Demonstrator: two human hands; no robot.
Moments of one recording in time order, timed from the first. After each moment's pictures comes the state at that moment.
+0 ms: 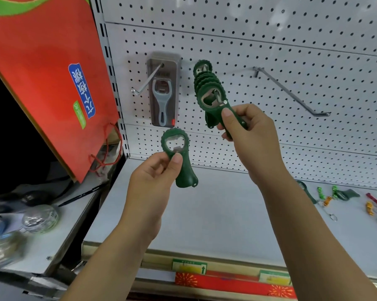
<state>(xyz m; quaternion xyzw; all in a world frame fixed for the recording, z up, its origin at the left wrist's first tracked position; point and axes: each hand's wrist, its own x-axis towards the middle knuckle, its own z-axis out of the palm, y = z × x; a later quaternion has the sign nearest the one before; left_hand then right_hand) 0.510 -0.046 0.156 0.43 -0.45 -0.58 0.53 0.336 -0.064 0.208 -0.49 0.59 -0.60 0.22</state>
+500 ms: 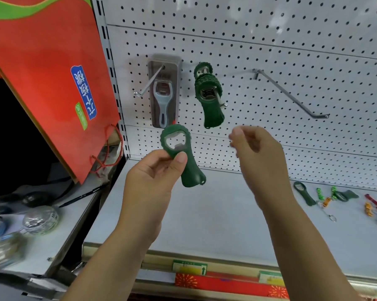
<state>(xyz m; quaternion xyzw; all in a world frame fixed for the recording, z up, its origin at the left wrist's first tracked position) 0.513 -0.039 0.166 0.40 -0.46 -0.56 0.56 0.338 -0.033 0.191 -0.46 0.66 -0.56 0.18</state>
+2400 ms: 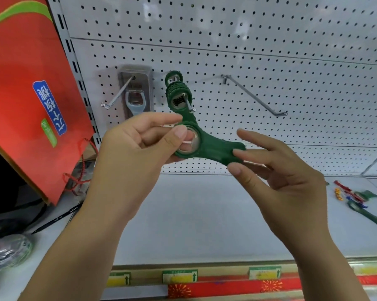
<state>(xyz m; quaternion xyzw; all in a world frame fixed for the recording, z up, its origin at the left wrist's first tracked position) 0.507 -0.049 0.228 0.27 -0.59 -0.53 0.54 0.326 0.046 0.200 -0.58 0.50 -0.64 0.07</state>
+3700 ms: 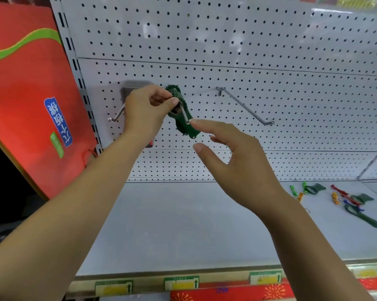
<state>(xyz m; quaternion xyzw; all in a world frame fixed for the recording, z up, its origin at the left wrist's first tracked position) 0.466 -0.191 0.238 0.35 -0.69 -0.30 0.56 0.343 0.008 0.234 -0.65 0.59 -0.47 0.06</state>
